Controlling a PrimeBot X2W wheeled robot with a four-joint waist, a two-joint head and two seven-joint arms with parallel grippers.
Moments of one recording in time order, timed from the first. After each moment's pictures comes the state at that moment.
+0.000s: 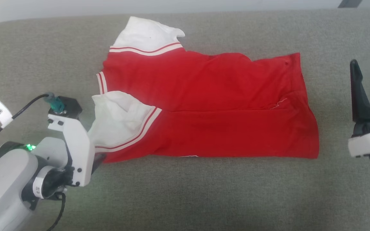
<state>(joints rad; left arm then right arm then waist) -0.58 0.78 -0.68 0.00 -0.98 0.28 0.84 -0.27 -0.26 -0.10 -0.12 0.23 0.13 -0.03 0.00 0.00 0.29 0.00</state>
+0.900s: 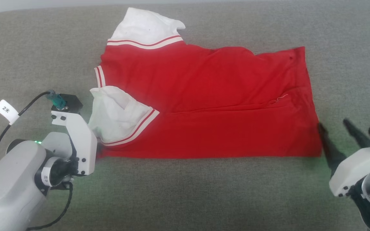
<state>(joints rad) -0.63 0.66 -0.70 0.29 -0.99 0.15 0.75 -0.12 -0.21 -0.10 -0.10 0.29 0.13 0.30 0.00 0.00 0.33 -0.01</state>
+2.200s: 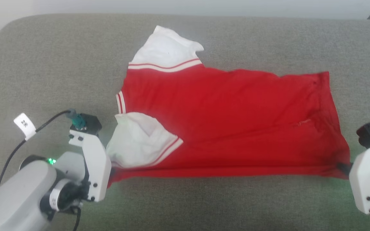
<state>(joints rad) -0.56 0.72 -0.74 0.07 -1.01 0.23 0.82 -0.14 -0.56 0.09 -0.10 0.53 0.13 0.88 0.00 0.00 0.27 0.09</state>
